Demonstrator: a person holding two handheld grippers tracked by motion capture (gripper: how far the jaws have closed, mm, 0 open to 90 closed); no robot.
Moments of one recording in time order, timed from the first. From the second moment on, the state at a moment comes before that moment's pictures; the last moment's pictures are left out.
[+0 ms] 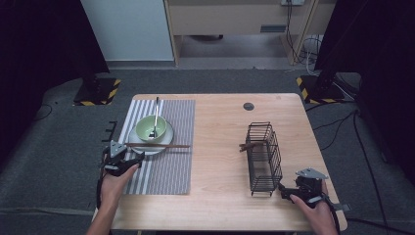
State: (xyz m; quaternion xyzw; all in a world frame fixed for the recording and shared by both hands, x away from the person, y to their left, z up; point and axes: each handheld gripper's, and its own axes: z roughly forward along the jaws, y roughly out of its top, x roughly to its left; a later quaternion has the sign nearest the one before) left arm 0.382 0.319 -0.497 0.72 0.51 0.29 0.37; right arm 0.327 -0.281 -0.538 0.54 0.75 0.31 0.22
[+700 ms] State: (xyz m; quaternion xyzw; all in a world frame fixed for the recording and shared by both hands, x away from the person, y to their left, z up) left arm 0.371 0.253 -0.494 0.77 0.44 0.24 0.39; right arm 0.327 -0.281 -0.538 0.54 0.75 0.31 0.22
